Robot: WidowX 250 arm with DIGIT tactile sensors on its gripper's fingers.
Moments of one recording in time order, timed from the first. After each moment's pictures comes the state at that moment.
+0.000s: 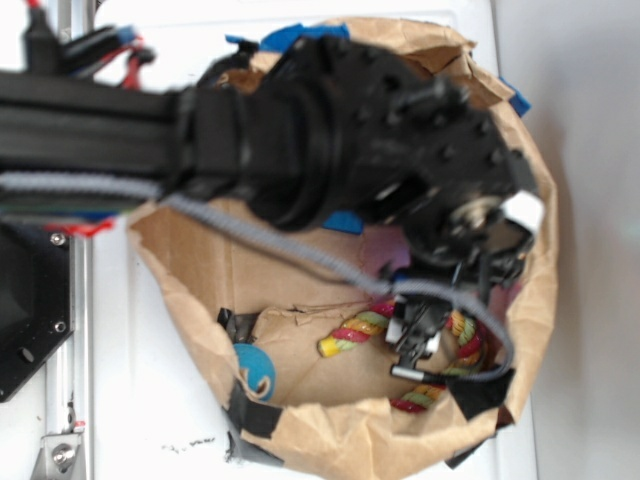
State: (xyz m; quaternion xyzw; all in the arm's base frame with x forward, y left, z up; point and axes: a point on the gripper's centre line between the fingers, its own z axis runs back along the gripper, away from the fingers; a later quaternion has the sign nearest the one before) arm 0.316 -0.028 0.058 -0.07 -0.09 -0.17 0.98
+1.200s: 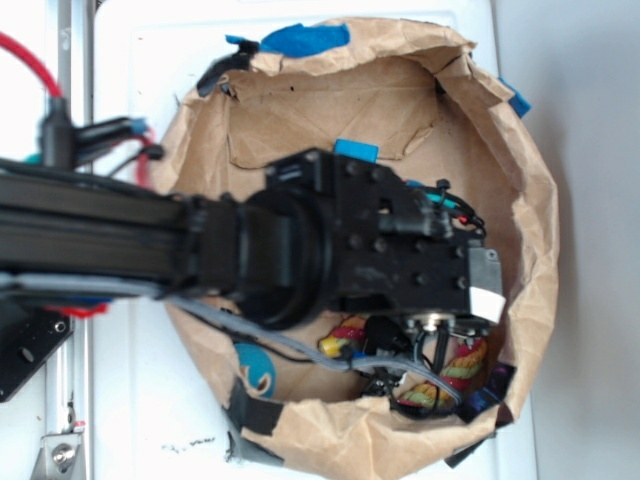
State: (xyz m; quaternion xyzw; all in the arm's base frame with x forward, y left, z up) arm 0.306 -0.041 0.026 -0.01 -0.06 -0.20 0.98
